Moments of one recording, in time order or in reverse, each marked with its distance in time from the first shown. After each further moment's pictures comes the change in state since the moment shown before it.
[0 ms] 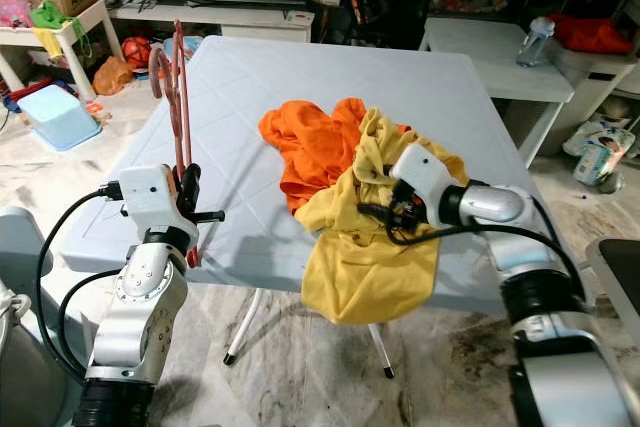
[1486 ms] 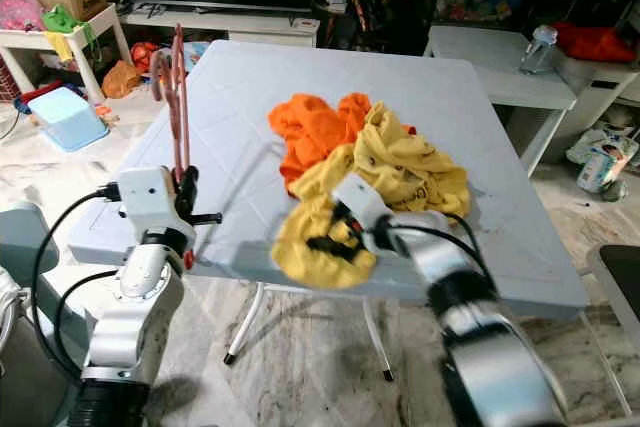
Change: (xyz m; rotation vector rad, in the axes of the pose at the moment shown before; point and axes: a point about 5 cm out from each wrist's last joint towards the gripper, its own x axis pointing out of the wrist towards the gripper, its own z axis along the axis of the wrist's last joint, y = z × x) left arm 0.000 0.005 -0.002 0.016 0.011 0.005; right arm 0.084 0.054 0.000 0.255 0.105 0.034
